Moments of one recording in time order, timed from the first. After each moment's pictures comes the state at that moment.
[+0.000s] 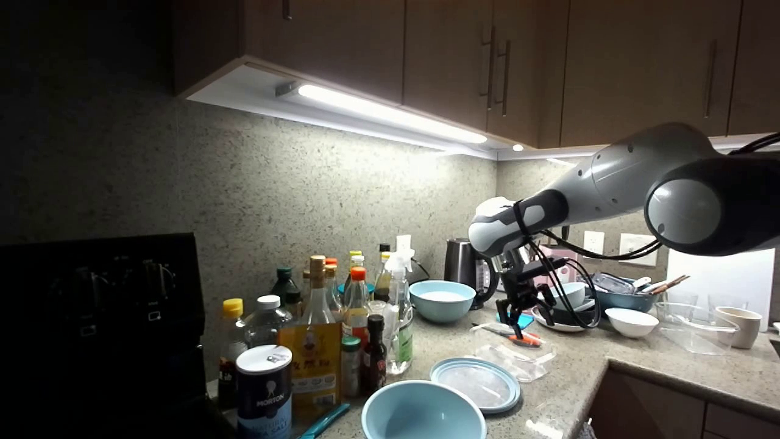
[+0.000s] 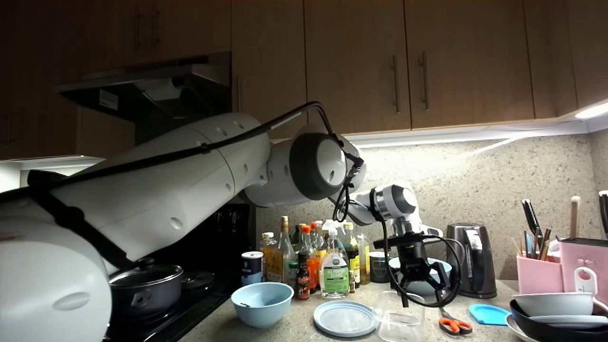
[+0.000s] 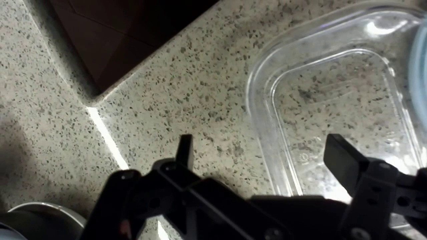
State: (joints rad) arm -0.13 0.99 -0.12 -0.95 -0.17 1.65 0.10
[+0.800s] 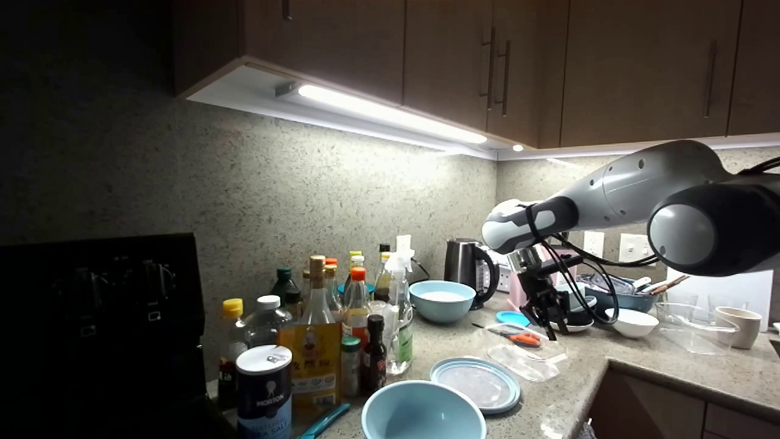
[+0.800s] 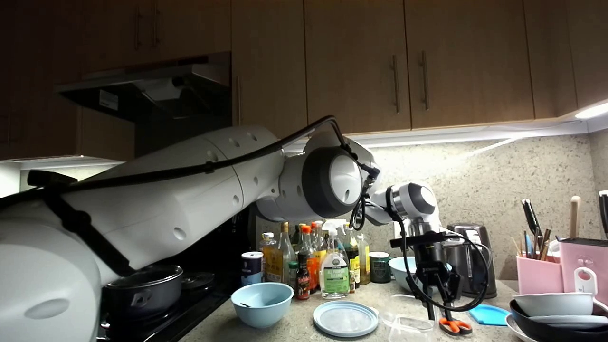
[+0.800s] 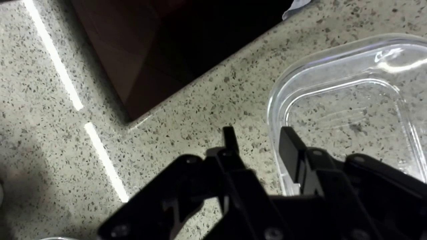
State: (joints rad) arm -0.20 1.07 -0.11 -0.79 -0.17 1.48 0.00
